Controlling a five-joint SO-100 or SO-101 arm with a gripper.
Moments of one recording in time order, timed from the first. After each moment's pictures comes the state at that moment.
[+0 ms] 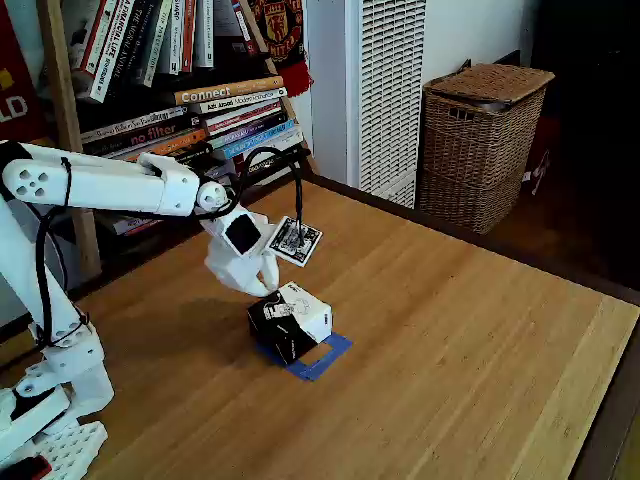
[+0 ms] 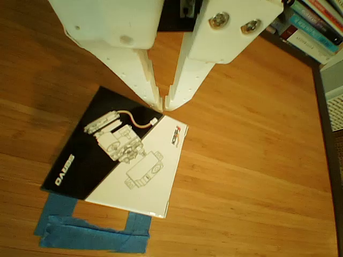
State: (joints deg) arm 4.0 99.0 126.5 37.4 -16.6
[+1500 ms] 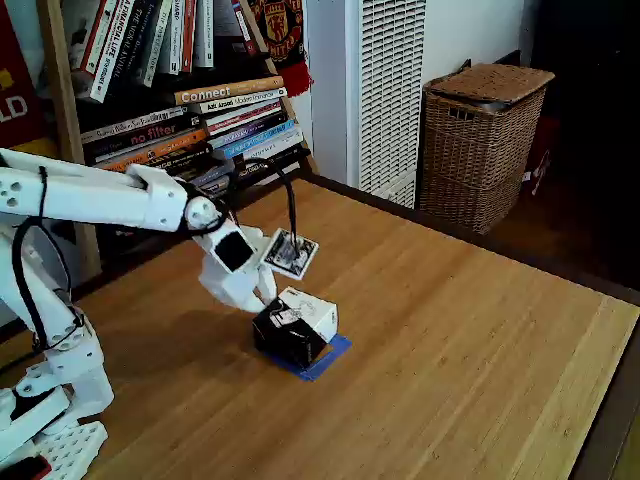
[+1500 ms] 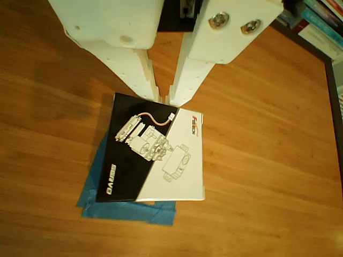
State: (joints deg) arm 9.4 103.3 134.1 34.1 -22.3
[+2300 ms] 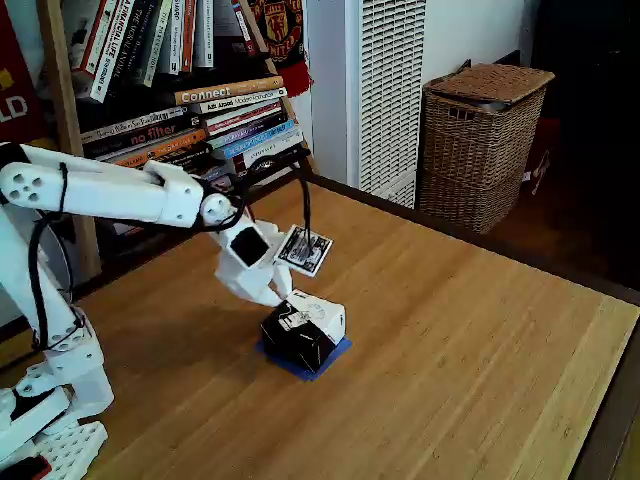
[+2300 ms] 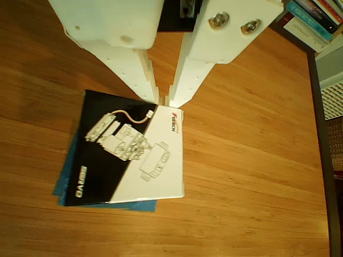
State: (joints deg) arm 9.8 97.6 126.9 33.4 -20.7
